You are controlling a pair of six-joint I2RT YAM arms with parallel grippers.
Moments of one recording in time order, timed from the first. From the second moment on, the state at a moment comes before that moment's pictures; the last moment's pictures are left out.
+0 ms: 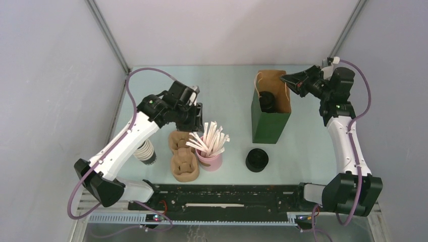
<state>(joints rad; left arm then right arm) -0.63 1.32 1.46 -1.13 0.08 -0.51 -0.14 1.25 1.14 -0.06 -0.78 1.13</state>
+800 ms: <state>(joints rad) -0.67 1.39 1.46 -1.17 0.02 -0.47 -0.15 1.21 1.16 -0.19 -0.73 1.09</state>
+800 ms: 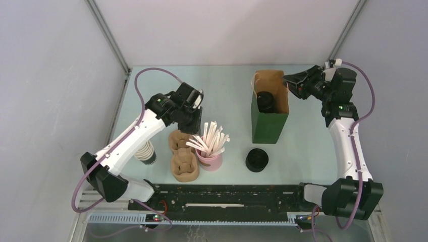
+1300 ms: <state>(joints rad) -0.67 1.36 1.47 -1.18 -0.03 -0.44 -0.18 1.19 1.23 -0.32 -0.69 1.03</state>
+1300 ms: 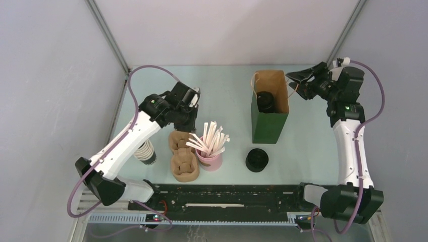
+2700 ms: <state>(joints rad) -0.81 1.42 2.08 -0.68 -0.01 -0.34 -0.29 0.97 1.42 -0.59 -0.76 0.92</state>
